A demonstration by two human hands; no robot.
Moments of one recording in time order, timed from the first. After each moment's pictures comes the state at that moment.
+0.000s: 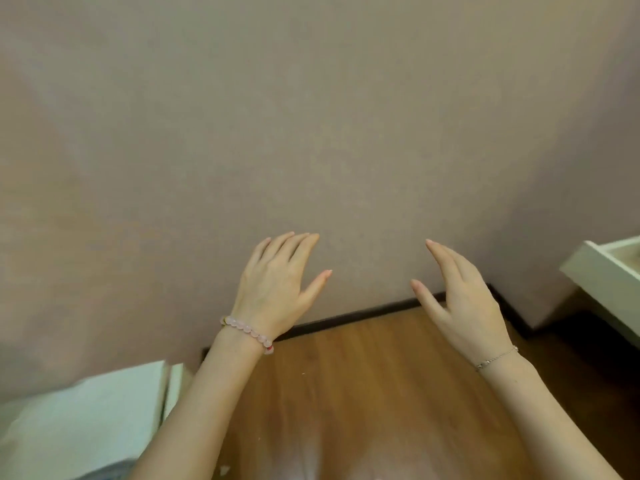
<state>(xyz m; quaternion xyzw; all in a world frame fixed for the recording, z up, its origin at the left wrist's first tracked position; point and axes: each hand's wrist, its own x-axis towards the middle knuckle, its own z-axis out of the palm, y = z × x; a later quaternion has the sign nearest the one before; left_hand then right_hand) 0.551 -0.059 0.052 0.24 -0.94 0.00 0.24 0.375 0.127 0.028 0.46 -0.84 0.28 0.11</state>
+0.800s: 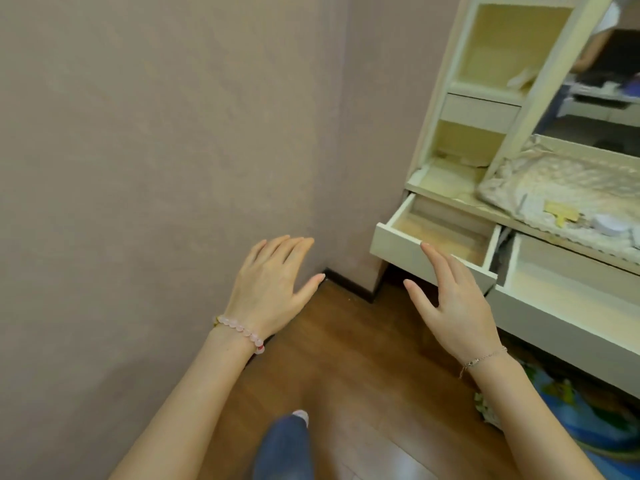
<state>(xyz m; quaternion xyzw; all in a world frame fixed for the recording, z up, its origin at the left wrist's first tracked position) 0.136 -0.011 0.028 -0.12 -0.96 -0.09 0.23 0.127 0.248 0.021 0.11 -0.96 0.20 0.16</state>
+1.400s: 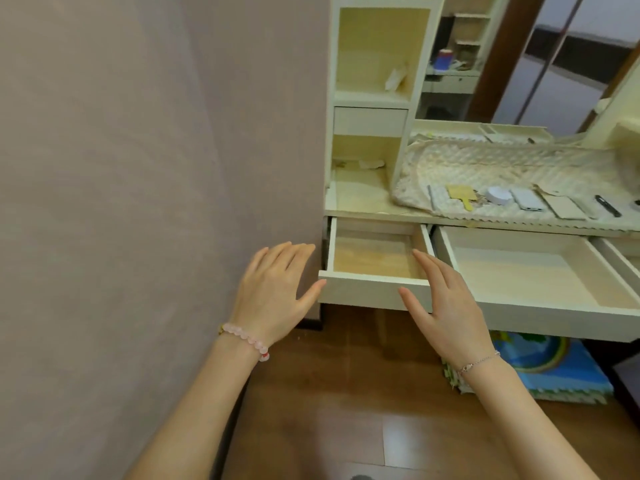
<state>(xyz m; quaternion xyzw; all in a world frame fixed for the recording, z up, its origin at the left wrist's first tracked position) -0.141 0.005 0.033 -0.35 -0.91 -0.15 0.18 -0.028 0.230 0.021 -0.12 -0.95 0.18 0.21</state>
